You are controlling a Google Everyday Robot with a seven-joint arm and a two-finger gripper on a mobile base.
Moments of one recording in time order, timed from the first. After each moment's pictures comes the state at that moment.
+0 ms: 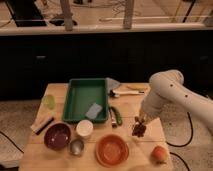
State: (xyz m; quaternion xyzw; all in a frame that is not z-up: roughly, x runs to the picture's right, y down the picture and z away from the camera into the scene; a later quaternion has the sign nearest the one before) arm 0.192 0.169 0.691 -0.35 -0.19 -0.25 0.88
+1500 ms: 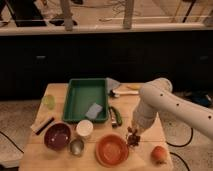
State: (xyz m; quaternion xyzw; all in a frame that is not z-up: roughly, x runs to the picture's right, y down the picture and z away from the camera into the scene) arm 0.154 0.211 0.676 -0.37 -0.20 -0.29 0.86
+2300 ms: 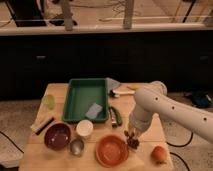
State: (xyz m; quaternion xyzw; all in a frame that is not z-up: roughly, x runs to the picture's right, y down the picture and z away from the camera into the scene) arm 0.138 0.223 0.674 -0.37 -0.21 -0.31 0.85
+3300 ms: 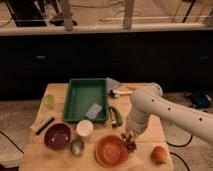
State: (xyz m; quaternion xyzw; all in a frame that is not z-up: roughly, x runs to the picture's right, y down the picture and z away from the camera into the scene) arm 0.123 0.233 0.675 -0.37 -0.23 -0.34 0.84
